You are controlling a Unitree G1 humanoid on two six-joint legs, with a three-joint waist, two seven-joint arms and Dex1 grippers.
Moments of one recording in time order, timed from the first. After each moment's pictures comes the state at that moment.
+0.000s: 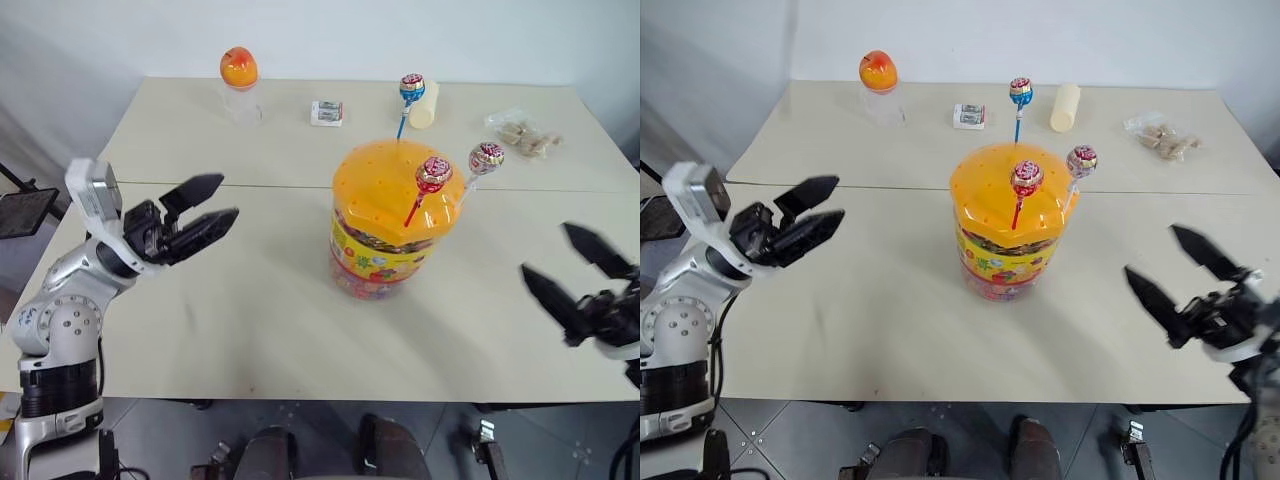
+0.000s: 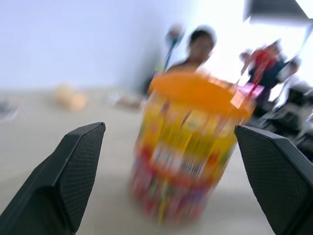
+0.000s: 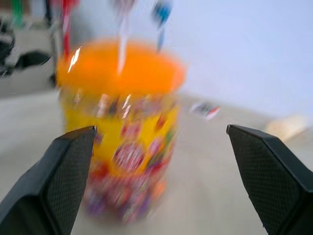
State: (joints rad) left arm -0.45 0.62 0.35 -0.11 -1.03 0.57 -0.92; right arm 0.19 -0.60 -0.65 -0.44 0.97 0.11 0.87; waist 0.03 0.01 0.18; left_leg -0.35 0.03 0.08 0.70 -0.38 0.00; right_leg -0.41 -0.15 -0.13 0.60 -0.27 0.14
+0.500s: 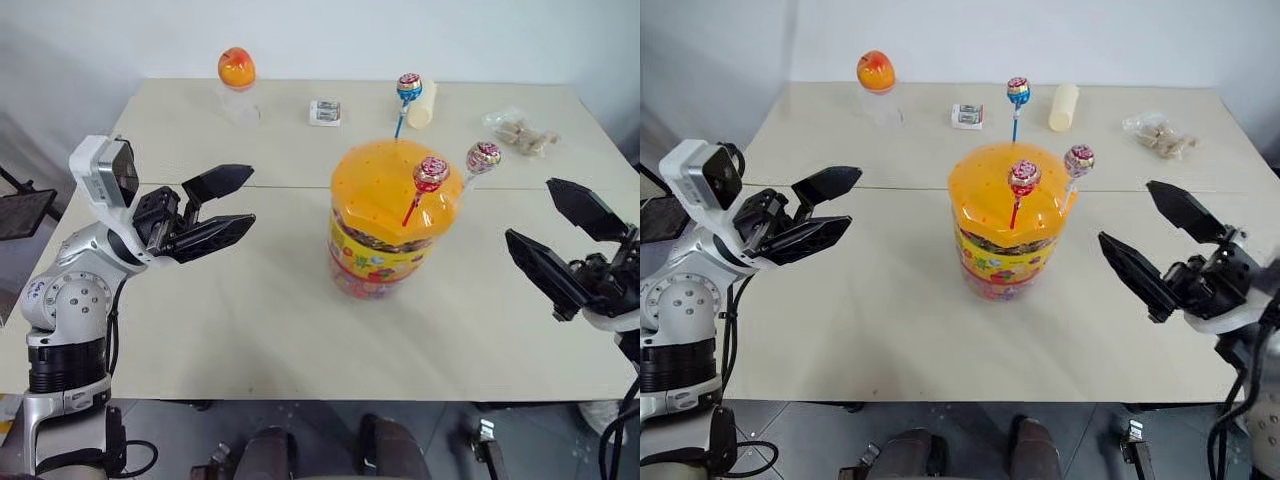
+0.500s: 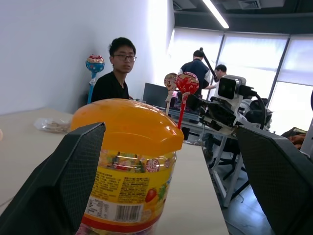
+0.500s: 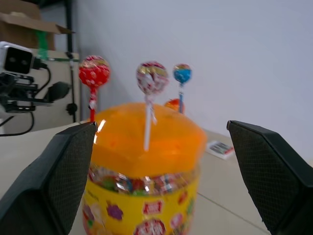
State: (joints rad) left arm -0.53 0.63 0.29 -0.10 -1.02 0.60 -1.08; right arm 0.04 -0.67 -0.54 -0.56 1.01 0.22 0.79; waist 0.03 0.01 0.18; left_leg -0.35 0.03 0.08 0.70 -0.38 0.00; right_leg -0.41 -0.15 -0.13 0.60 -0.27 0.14
